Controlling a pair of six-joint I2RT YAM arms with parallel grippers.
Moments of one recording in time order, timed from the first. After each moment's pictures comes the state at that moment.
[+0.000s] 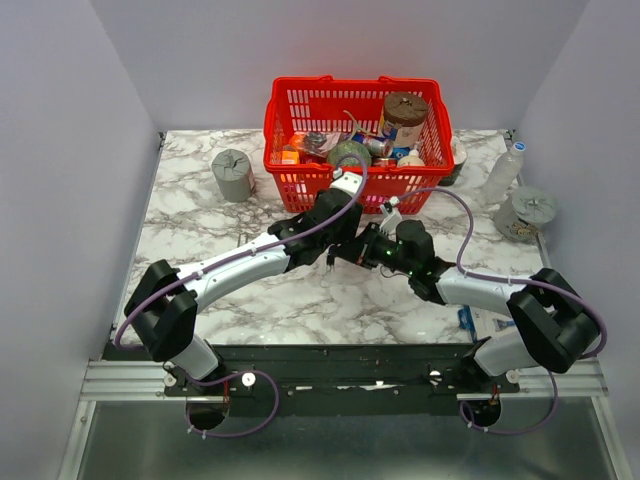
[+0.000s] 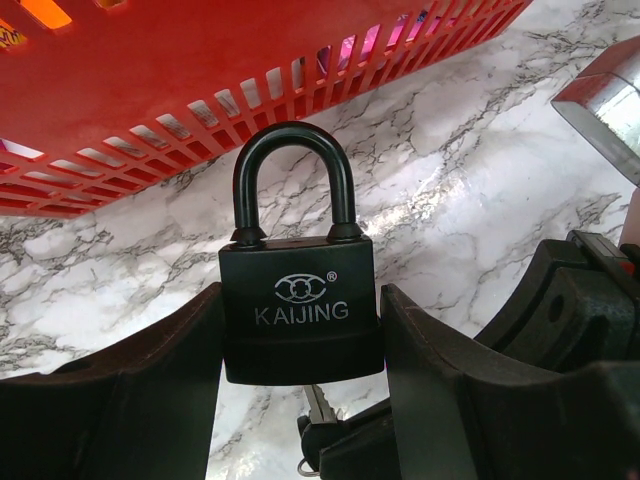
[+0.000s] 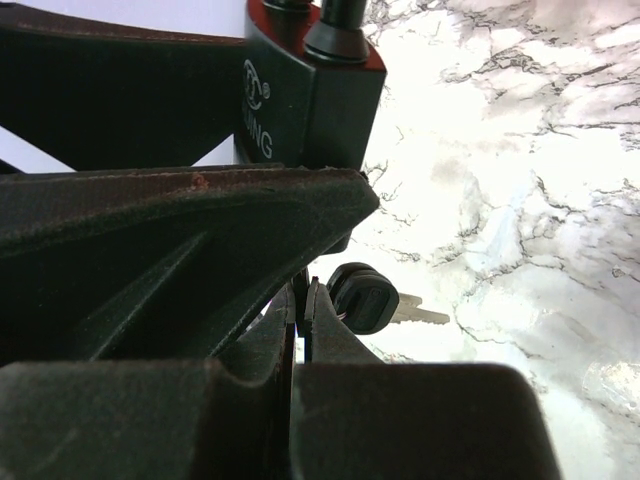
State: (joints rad) left arm -0.88 1.55 1.17 -0.22 -0.34 -0.28; right arm 0.66 1.43 0.56 0.62 -0.28 0.97
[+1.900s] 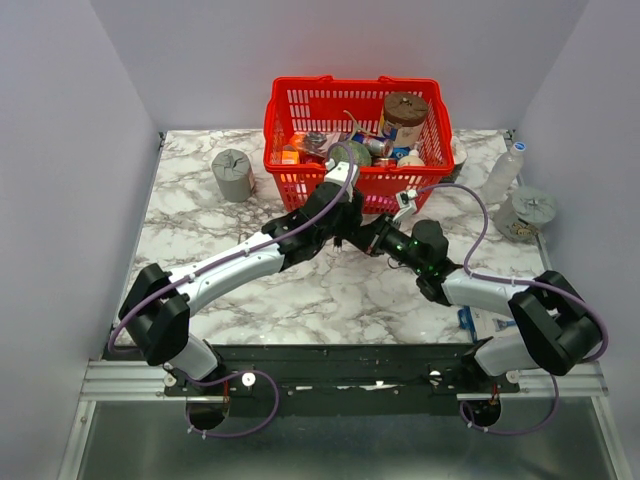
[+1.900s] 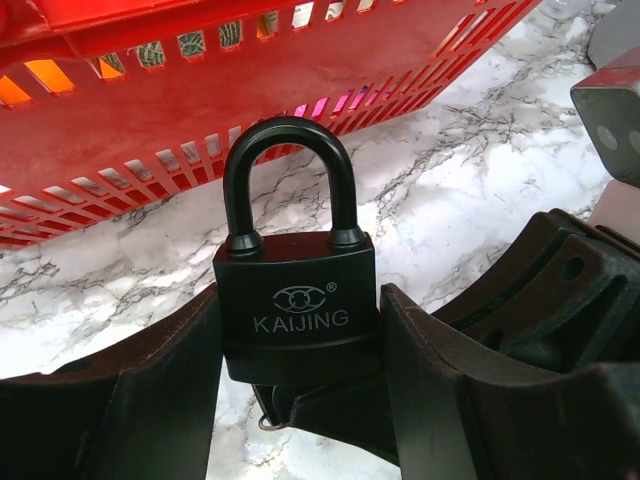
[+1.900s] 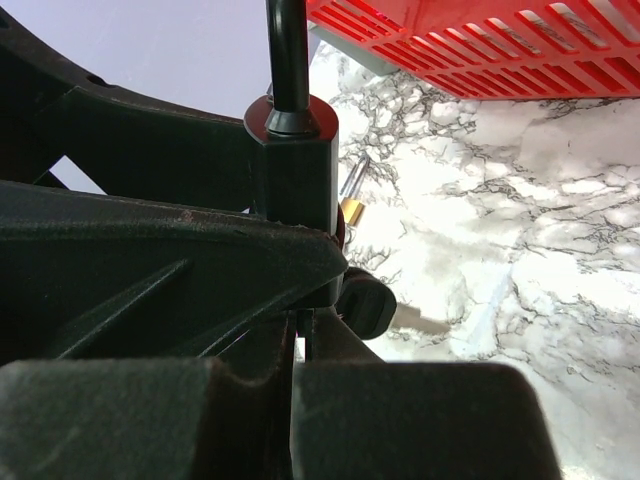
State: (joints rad) left arm -0.87 1.52 1.18 -0.14 -0.27 -0.37; right arm 0.59 1.41 0.51 0.84 -0.26 0.89
